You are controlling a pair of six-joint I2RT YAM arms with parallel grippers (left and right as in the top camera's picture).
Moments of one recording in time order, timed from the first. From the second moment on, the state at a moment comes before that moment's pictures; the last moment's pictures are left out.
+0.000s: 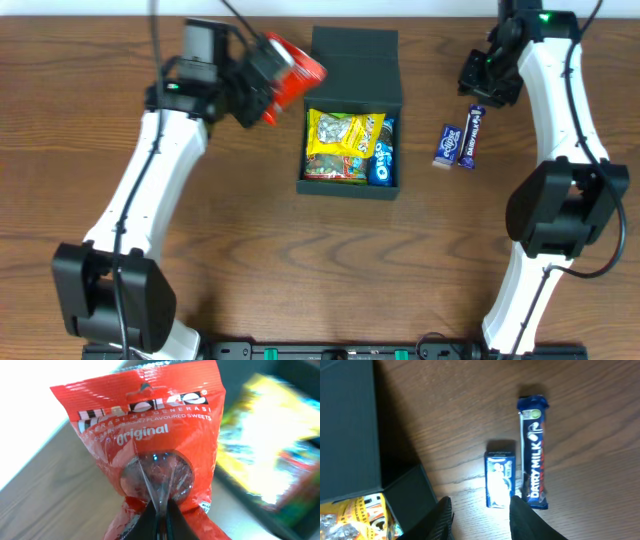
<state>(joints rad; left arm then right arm) -0.22 1.72 1.49 -0.69 0.33 0.67 -0.04 2.21 2.13 -1.28 -0.10 0.39</state>
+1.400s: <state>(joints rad) -0.47 2.01 1.51 -0.81 0.37 1.01 -0.07 2.21 2.13 -1.29 -0.12 0.37</state>
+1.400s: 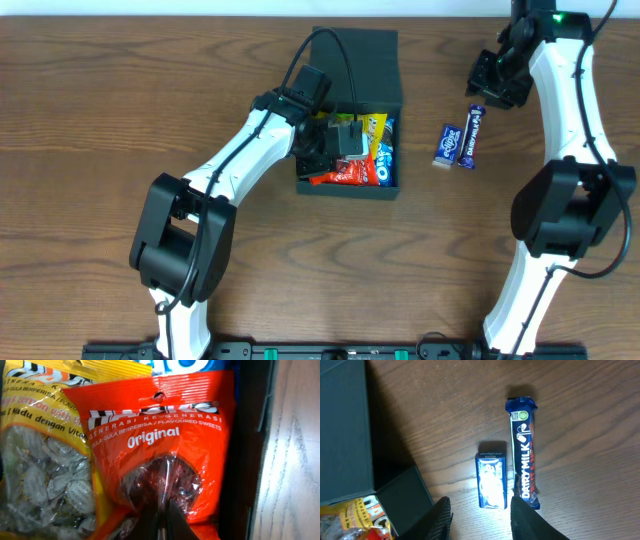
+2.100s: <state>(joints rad) -0.49 2.03 1.53 -0.82 0.28 1.06 -0.07 2.21 2.13 -1.27 -0.12 0.37</state>
